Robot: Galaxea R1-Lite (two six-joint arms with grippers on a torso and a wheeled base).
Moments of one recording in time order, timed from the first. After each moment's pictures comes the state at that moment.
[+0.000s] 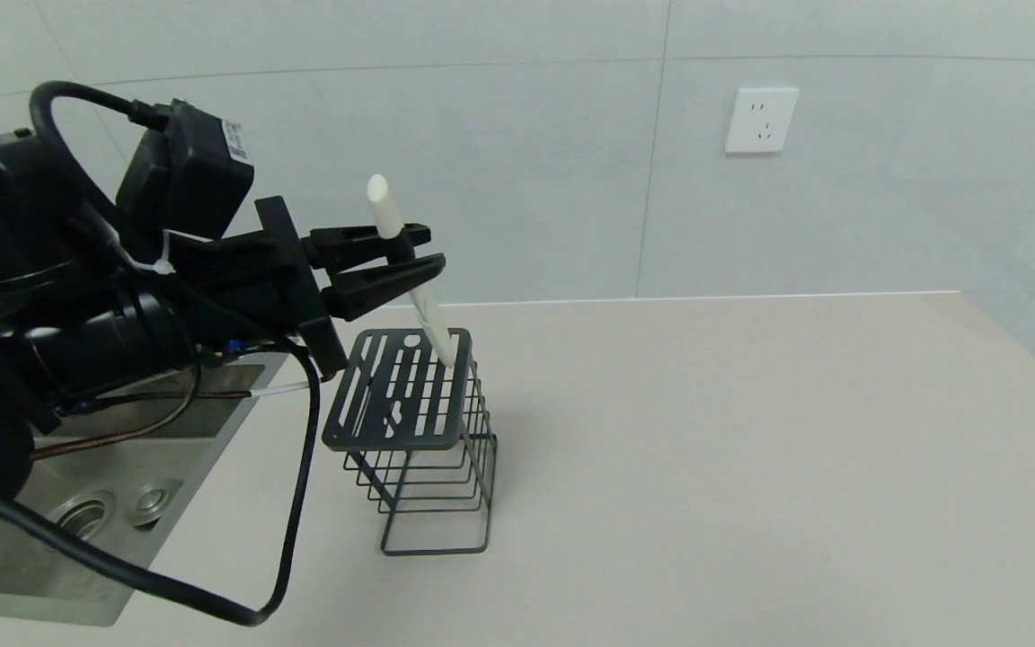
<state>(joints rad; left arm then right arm) -0.30 1.55 -0.88 -0.76 -0.72 0.39 0.00 0.00 0.00 0.00 -0.02 -0.03</state>
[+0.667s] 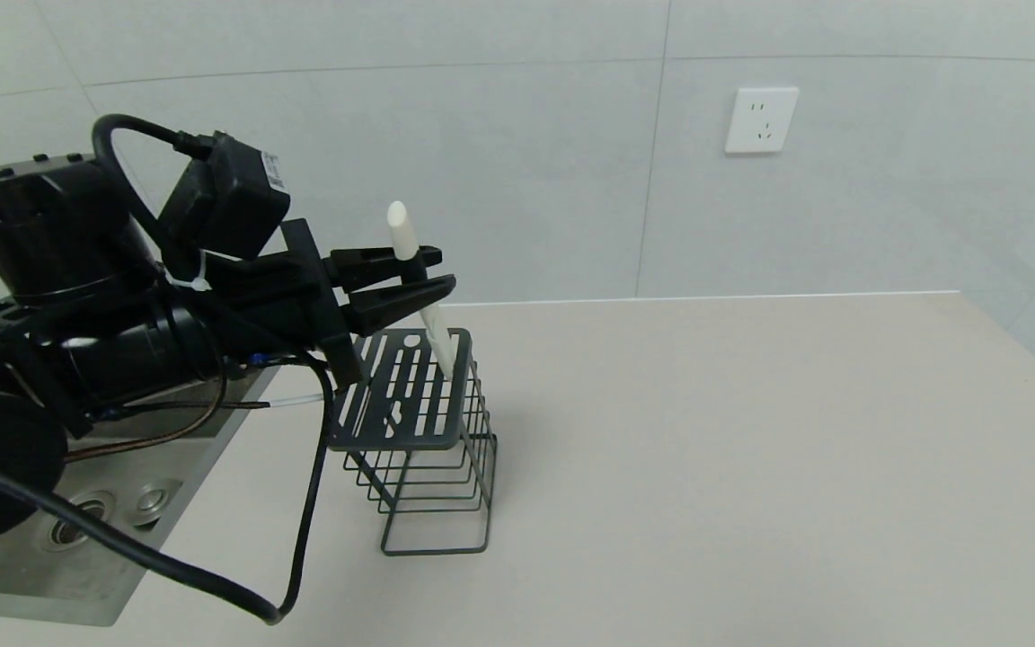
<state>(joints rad) -0.30 1.59 -0.87 -0.76 -0.72 0.40 0.00 0.00 0.00 0.00 -0.02 -0.03</state>
